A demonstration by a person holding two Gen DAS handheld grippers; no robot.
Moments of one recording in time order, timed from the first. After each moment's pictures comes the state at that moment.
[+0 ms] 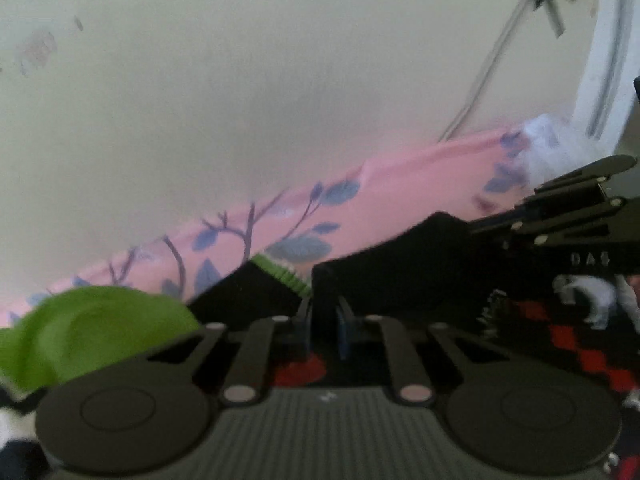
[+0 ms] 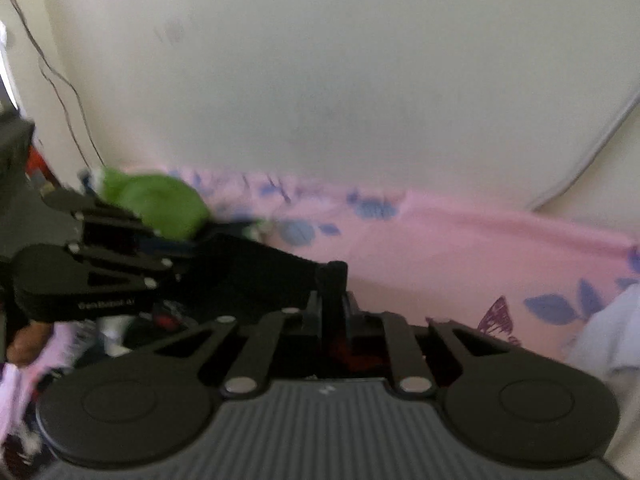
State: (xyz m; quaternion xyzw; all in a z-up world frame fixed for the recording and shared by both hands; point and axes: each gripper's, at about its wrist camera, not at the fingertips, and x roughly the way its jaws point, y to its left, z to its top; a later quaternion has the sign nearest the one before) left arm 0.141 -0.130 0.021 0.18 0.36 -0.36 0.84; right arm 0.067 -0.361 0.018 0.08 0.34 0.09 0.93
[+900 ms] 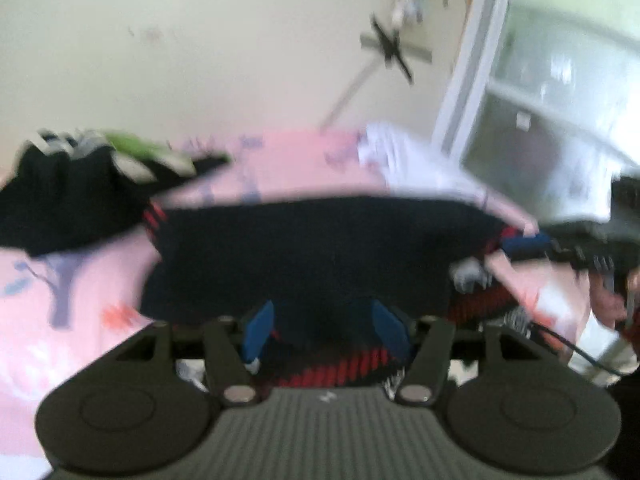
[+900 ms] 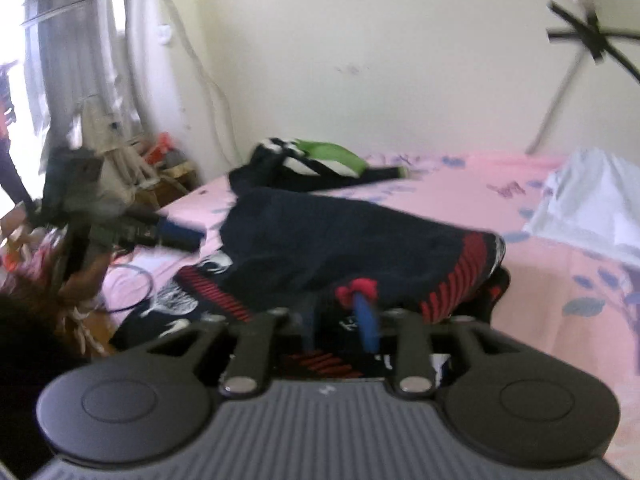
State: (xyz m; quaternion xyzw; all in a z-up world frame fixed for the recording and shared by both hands) left arm -0.105 0.091 0.040 0.05 0.31 -0.45 0.84; right arm -0.292 -0.301 0.037 0.06 0.24 0.17 0.95
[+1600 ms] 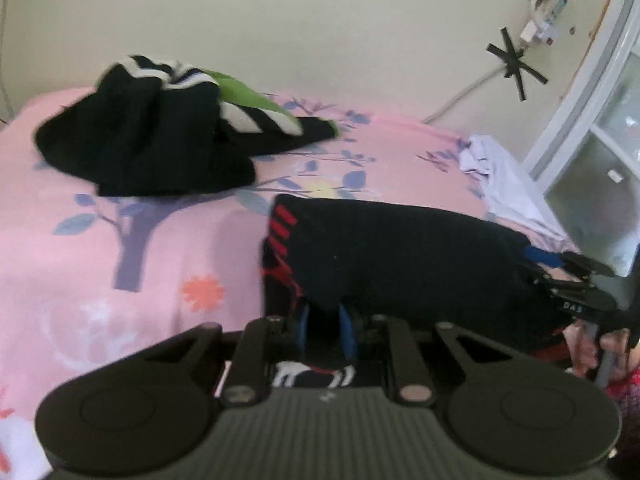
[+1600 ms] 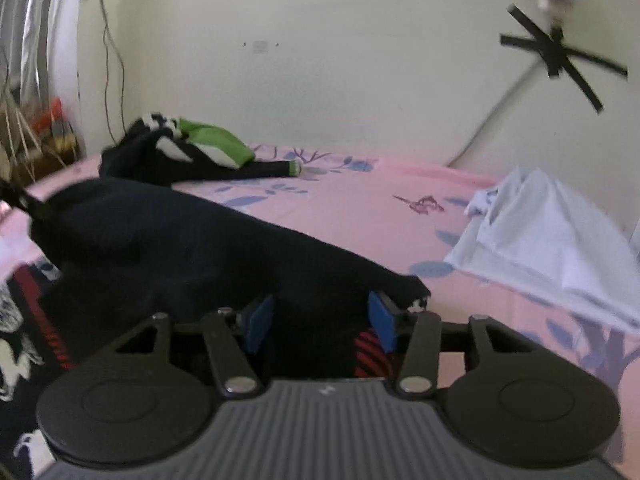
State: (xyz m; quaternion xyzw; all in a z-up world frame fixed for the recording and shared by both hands) left arm -0.036 0.094 0.030 0.00 0.42 -0.32 0.85; right arm -0.188 -0.297 -0.011 -0.03 0.25 0.01 0.97
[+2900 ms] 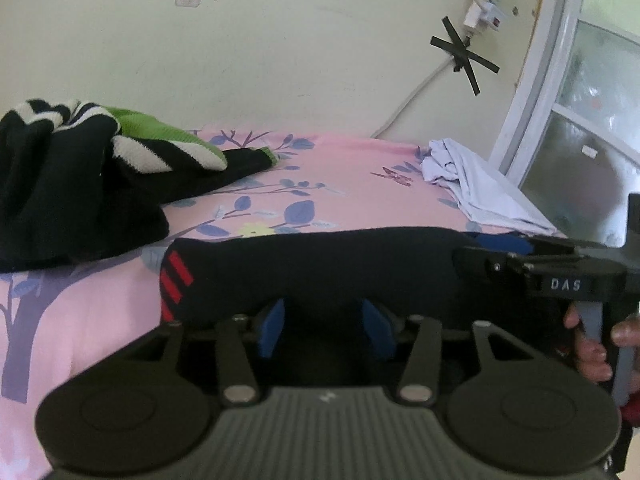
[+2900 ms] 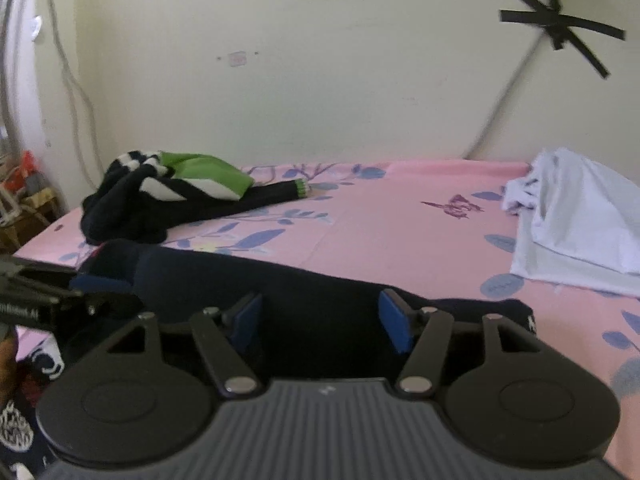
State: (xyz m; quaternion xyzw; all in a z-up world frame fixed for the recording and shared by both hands) left arm -0.010 0.026 -0.008 0.03 0.32 -0.41 0.85; right arm -0.140 -0.256 -0.016 0.07 0.24 -0.04 0.97
